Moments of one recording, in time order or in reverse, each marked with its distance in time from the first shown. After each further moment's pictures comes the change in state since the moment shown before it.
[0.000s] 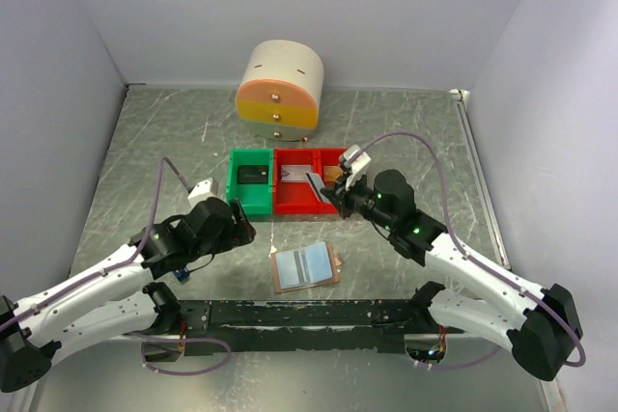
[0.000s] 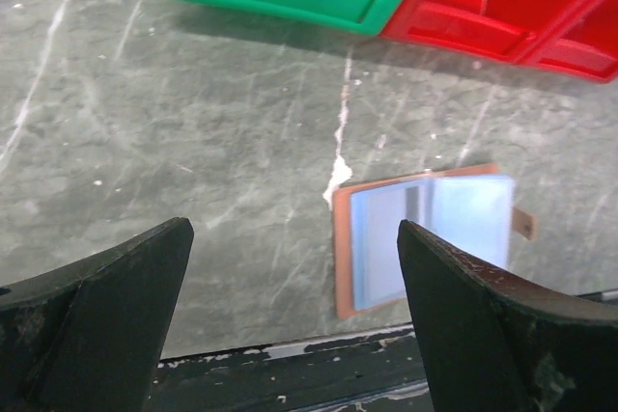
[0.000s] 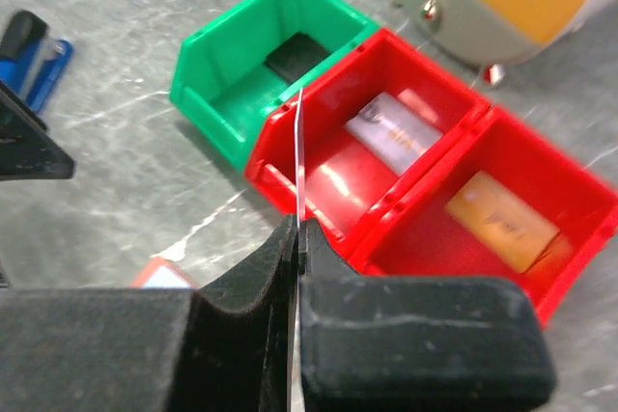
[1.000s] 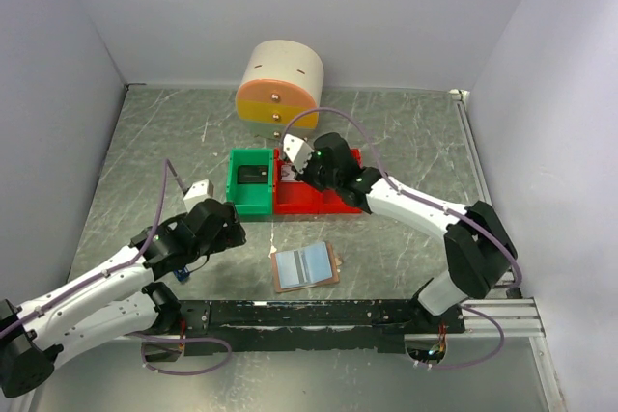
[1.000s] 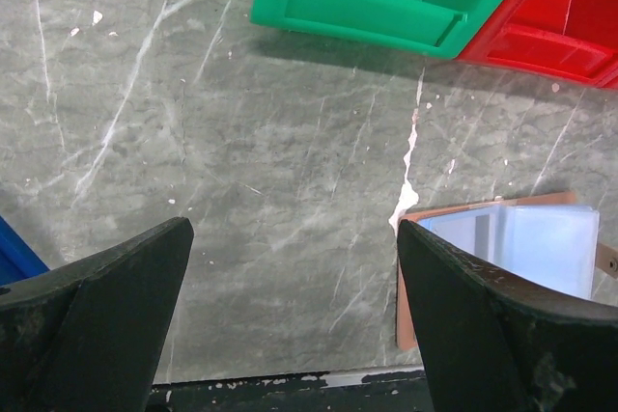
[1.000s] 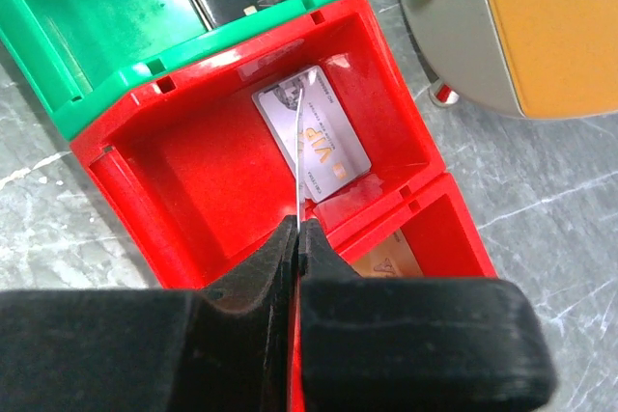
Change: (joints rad) left arm 0.047 0.000 -0.047 -0.022 -0.069 0.079; right arm 0.017 0.578 0.424 -0.178 0.078 -0.581
